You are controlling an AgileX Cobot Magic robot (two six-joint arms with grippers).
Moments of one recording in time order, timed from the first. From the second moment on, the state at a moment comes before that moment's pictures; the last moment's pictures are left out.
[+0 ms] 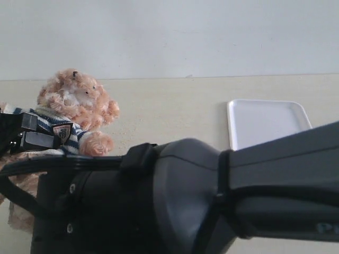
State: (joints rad) left arm 0.06 1.39 -0.69 -1.01 0.73 0.85; right arm 1.32 1.91 -1.29 -0.61 1.13 0.09
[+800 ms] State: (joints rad) left arm 0.06 1.39 -0.67 -0.99 0.71 0.86; right arm 1.18 1.65 -1.33 -0.39 1.22 0.00
